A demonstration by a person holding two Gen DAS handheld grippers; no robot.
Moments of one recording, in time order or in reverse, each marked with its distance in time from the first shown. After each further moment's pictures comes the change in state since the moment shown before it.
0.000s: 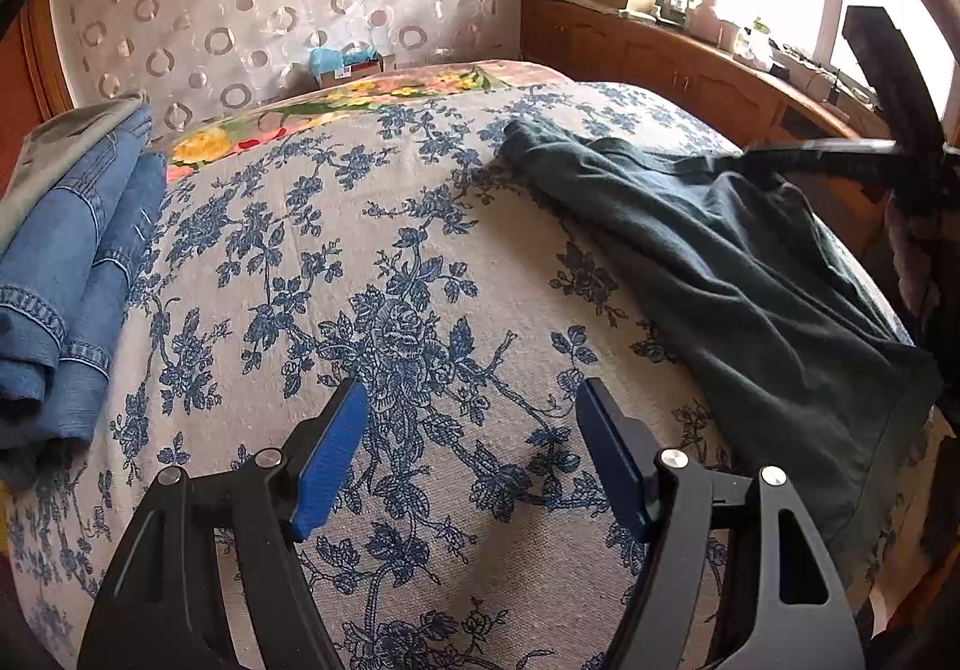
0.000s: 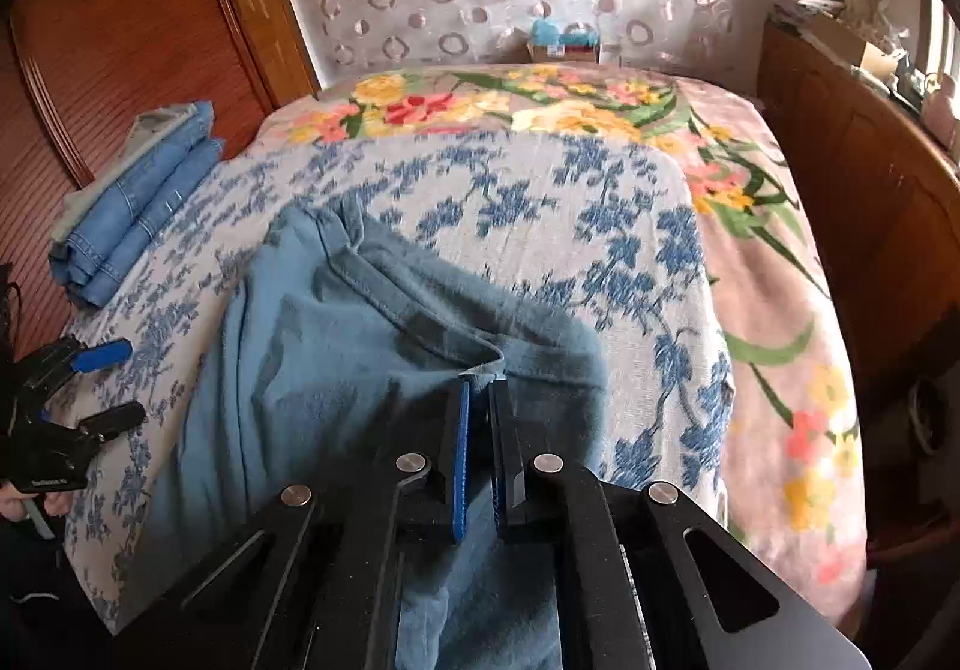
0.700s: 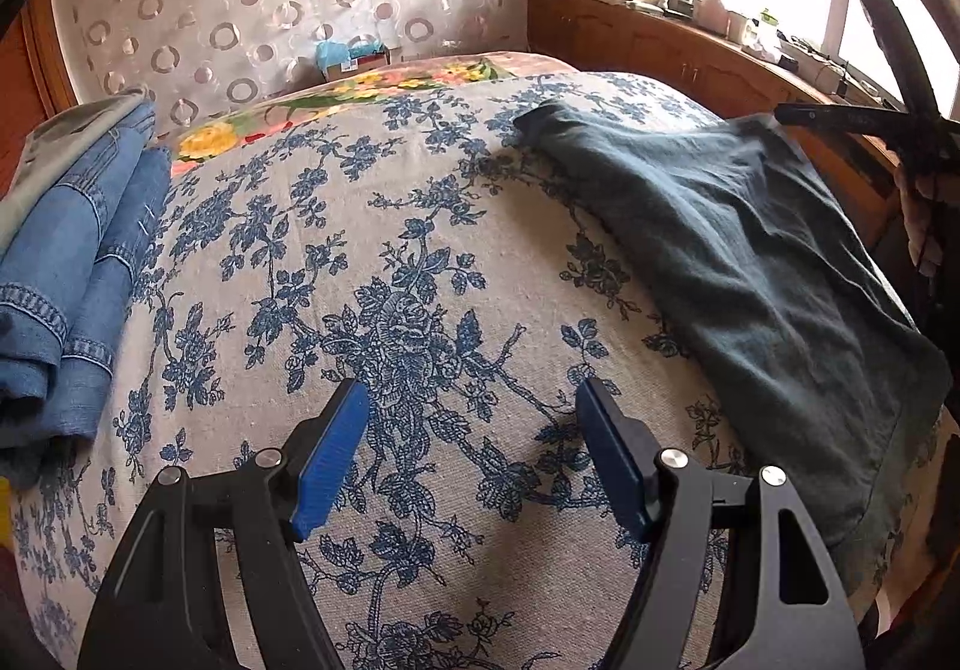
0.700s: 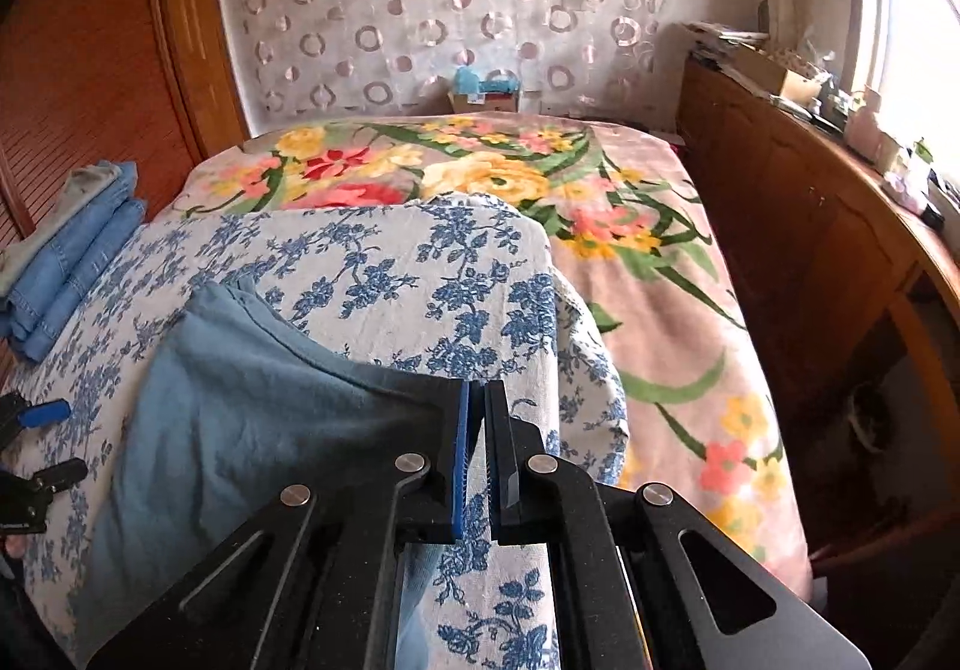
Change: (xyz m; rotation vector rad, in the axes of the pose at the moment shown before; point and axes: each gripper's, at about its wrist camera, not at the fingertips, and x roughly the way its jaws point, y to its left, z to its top) left arm 0.004 -0.002 0.002 0.004 0.018 0.024; right arm -0.011 -0.025 0.012 0.051 -0.079 -0.198
